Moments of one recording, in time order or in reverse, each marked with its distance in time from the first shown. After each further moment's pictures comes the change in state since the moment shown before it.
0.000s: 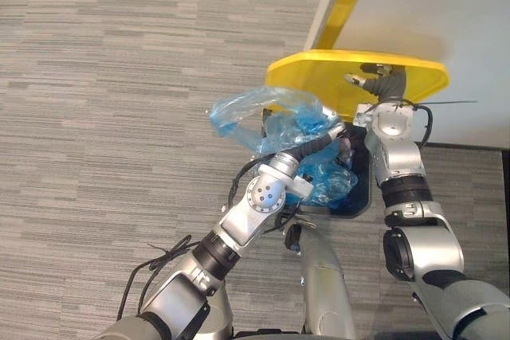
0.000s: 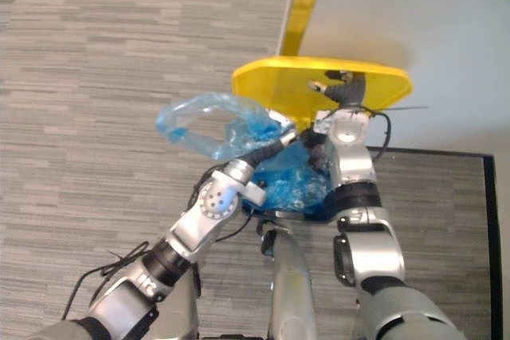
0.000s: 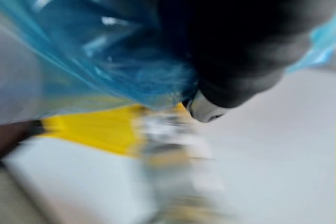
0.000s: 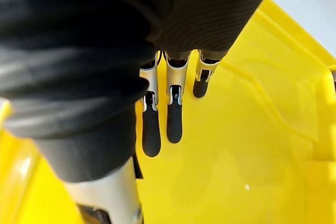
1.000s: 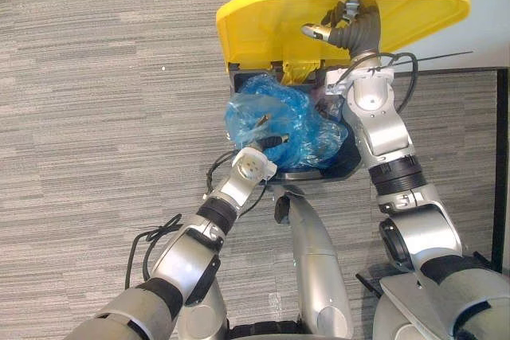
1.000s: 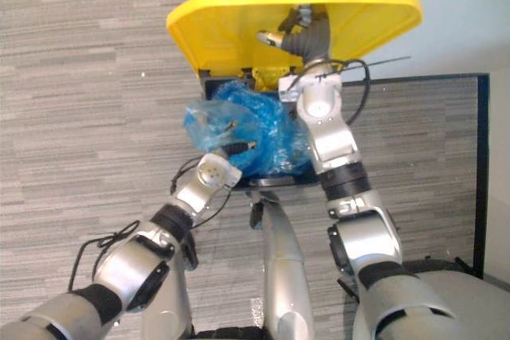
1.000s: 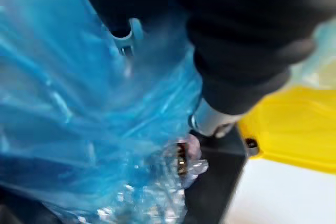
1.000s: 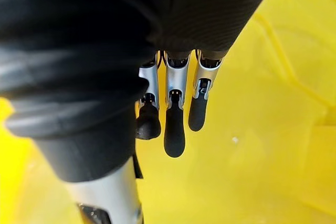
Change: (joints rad) left arm -0.235 0.006 0.201 0.431 0.222 0.109 0.039; right arm -0.115 -0.009 0.267 -0.196 0.007 -0.052 0.022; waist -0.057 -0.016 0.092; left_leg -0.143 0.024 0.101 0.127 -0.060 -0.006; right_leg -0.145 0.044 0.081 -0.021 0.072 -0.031
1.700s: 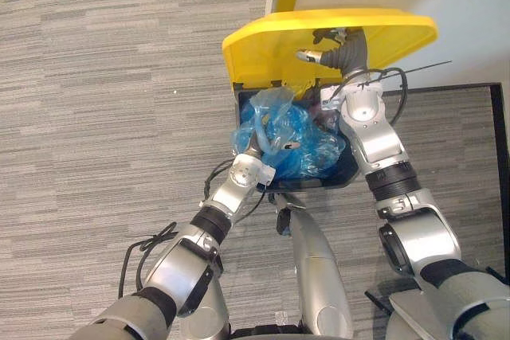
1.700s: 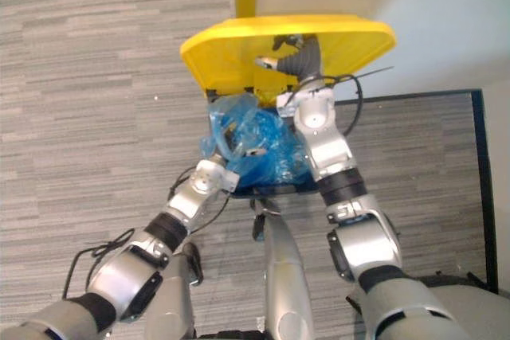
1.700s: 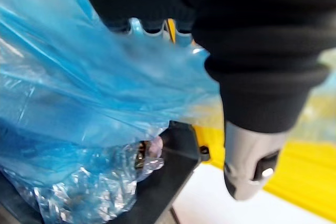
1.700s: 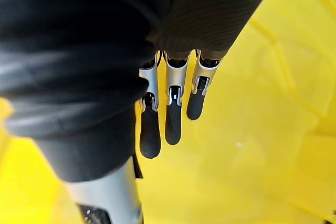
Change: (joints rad) left arm 0.109 0.019 -0.023 -0.086 -0.205 -0.047 -0.038; right arm 0.098 0.002 -0.013 0.090 -0.048 0.001 0.018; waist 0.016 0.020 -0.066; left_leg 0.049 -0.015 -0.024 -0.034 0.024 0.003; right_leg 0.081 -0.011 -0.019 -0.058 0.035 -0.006
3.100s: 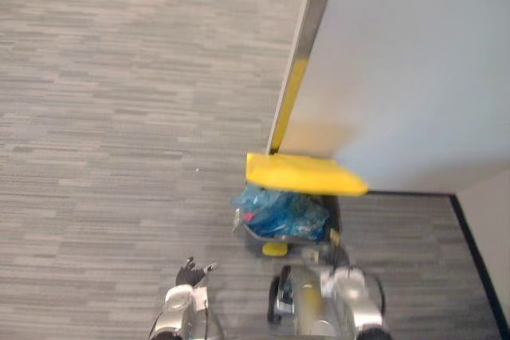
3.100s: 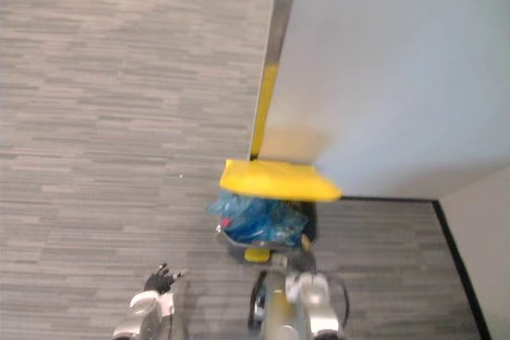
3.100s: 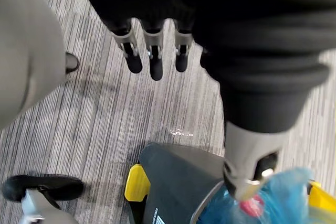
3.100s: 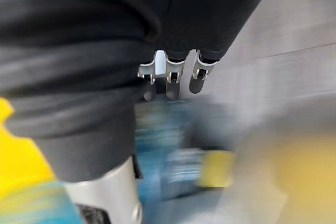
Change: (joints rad) left arm 0.707 -0.027 0.564 0.204 0.081 0.035 -0.062; right arm 0.970 0.350 -0.313 0.366 -0.221 -0.018 0.143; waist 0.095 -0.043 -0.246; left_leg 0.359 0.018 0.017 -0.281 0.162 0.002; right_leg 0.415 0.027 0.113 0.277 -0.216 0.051
